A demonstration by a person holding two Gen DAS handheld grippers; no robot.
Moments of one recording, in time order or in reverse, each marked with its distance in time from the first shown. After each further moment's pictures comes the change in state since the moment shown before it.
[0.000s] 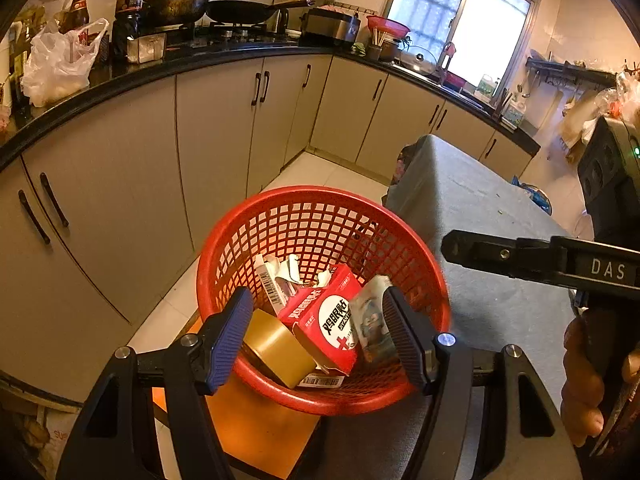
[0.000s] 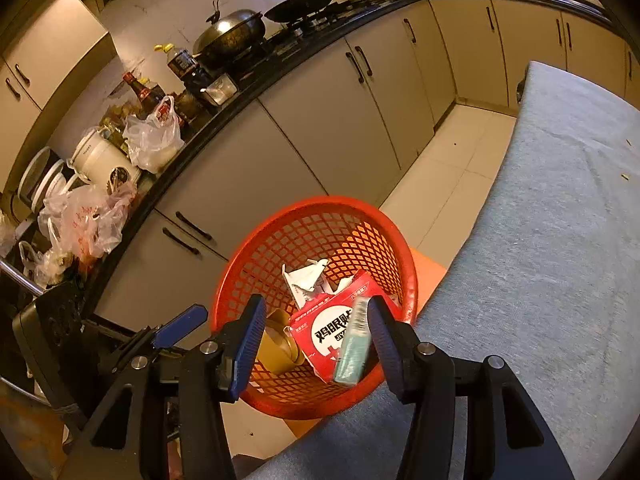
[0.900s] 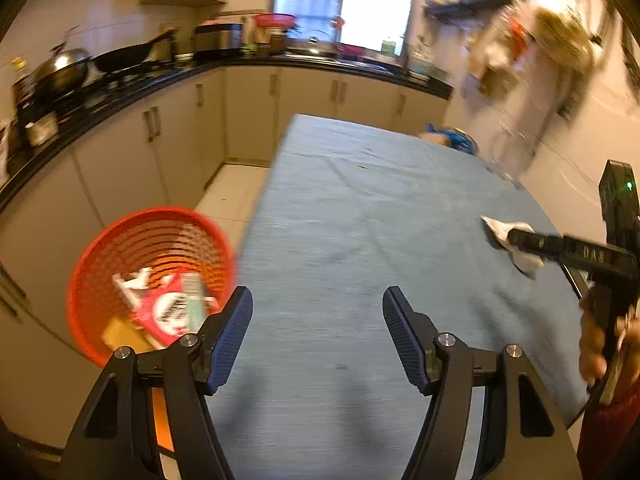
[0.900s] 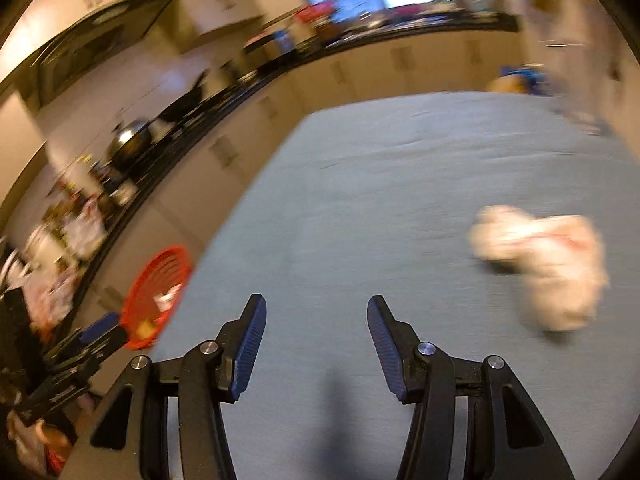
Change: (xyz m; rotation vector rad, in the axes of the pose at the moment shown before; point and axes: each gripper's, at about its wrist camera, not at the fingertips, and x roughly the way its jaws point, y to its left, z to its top) left arm -0.029 -0.181 -0.038 0.317 0.028 -0.159; right arm -0.235 -0.174 -0.129 0.263 -0.302 -0.330
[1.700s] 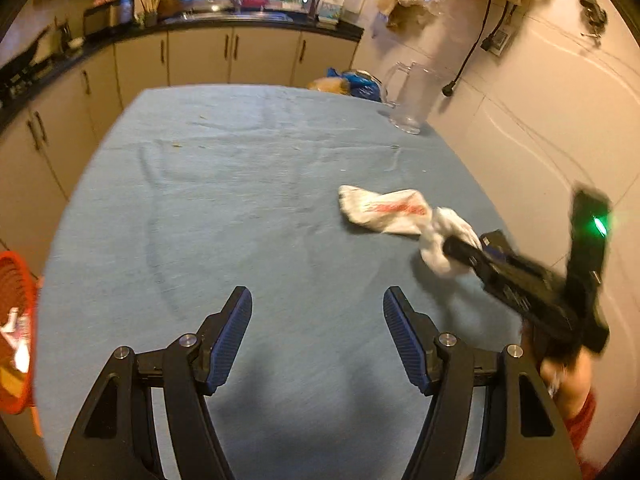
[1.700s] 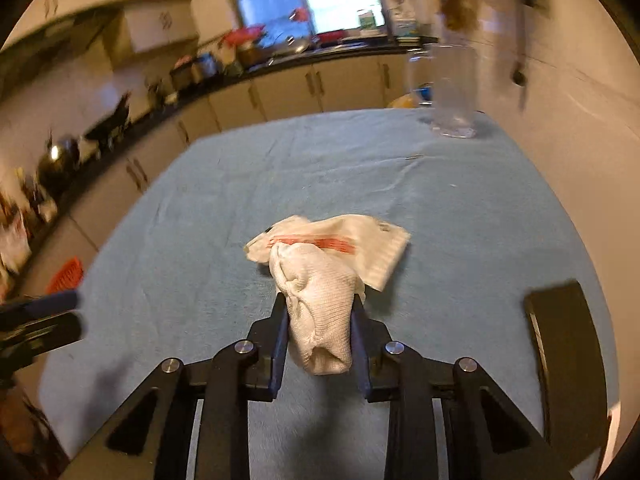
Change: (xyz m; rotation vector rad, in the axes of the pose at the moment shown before) left arm 0.083 -0.180 0.043 0.106 0.207 -0.257; right arm -0.052 -0.114 -0.019 0.025 -0.096 -0.238
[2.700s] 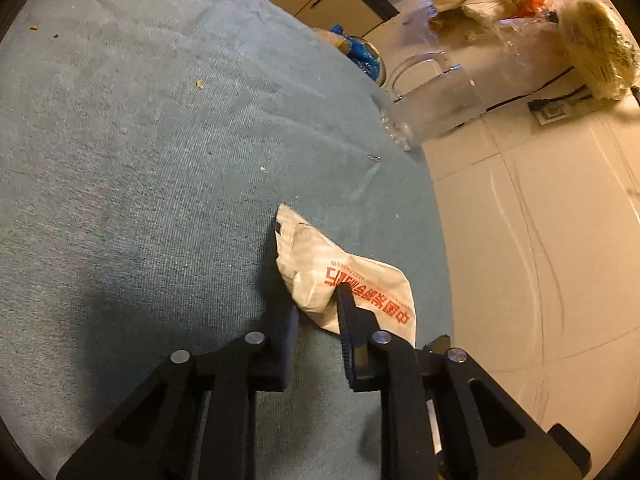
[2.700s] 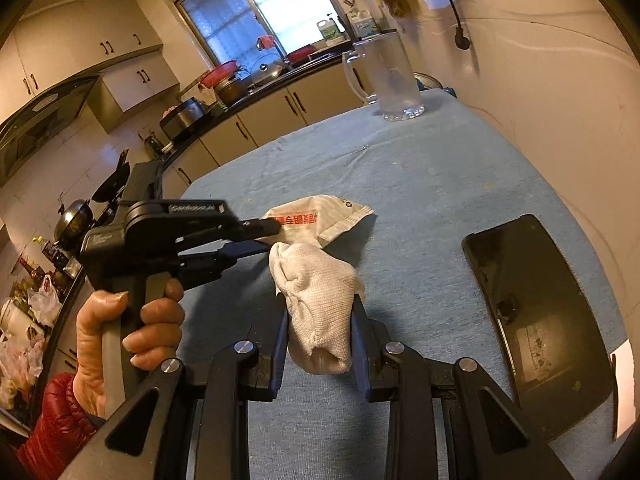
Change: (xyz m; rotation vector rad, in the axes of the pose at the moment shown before) left arm 0.168 -0.020 0.068 -0.401 0.133 -0.325; right arm -0.035 -0.056 -0.023 0.181 -0.050 0.091
